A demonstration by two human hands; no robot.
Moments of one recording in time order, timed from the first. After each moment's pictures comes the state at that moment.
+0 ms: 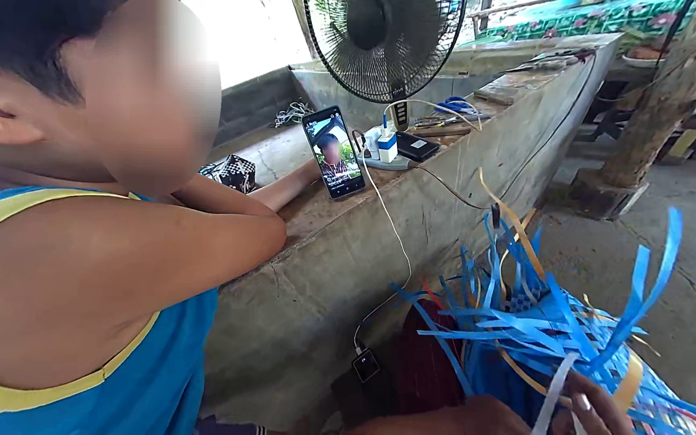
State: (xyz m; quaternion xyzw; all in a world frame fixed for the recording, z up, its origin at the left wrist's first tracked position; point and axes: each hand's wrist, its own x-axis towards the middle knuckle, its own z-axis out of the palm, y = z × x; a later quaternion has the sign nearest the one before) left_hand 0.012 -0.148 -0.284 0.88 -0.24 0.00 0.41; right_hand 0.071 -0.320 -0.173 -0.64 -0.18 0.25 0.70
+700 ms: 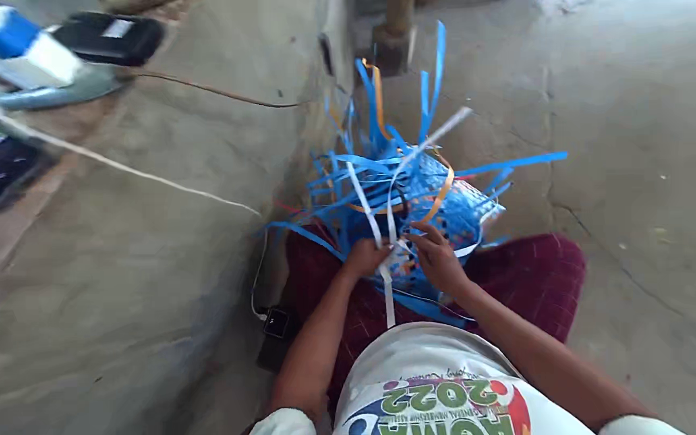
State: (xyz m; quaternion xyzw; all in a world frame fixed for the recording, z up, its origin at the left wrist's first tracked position) left_hand 0.082 -0.126 -0.255 0.84 0.01 -0.26 0.48; right_hand 0.072 -0.335 -0.258 -0.85 -0.21 0.03 0.48
